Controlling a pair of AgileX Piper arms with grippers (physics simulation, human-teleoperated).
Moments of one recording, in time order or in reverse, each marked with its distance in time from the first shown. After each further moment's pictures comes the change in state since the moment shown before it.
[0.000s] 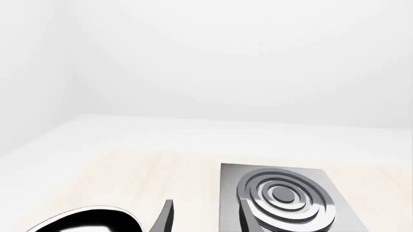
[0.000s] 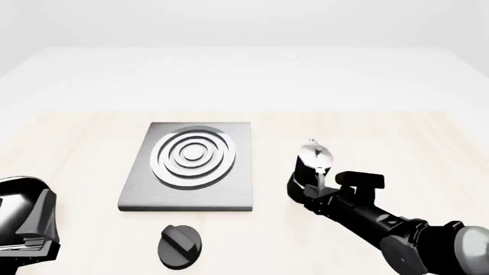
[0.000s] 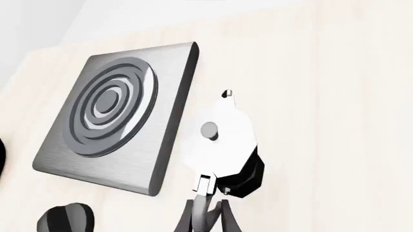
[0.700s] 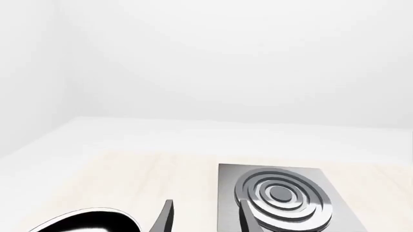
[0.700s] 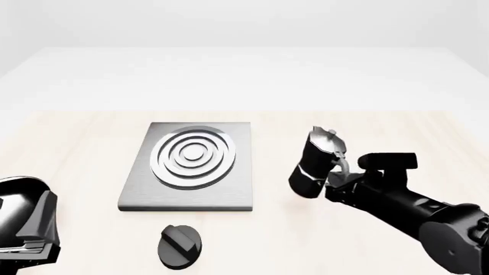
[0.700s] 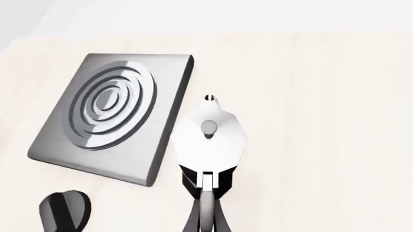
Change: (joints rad) left arm -0.015 -0.030 0.000 0.023 0.008; right arm -0.044 -0.336 -0.094 0.454 -0.178
